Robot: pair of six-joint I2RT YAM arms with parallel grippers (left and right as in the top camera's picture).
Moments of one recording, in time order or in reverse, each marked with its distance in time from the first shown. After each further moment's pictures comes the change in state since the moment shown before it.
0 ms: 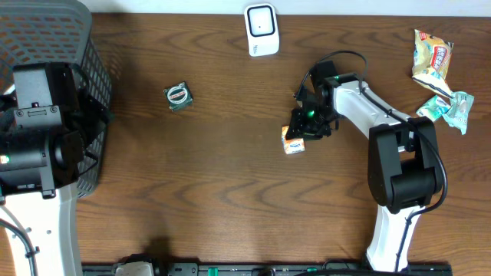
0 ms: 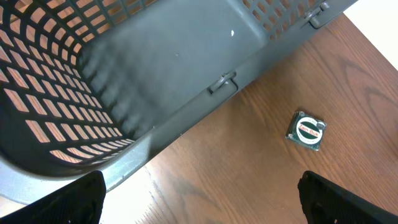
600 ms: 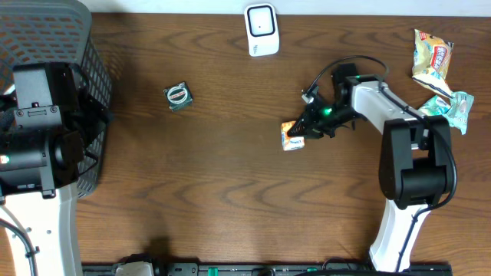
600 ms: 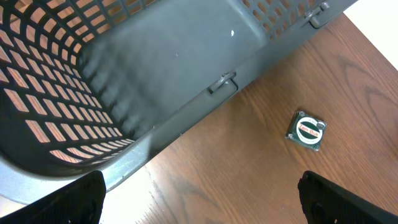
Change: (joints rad) left arm 0.000 0.000 0.000 0.000 0.000 0.000; right arm -0.120 0.008 -0.023 -0.020 -0.373 -0.139
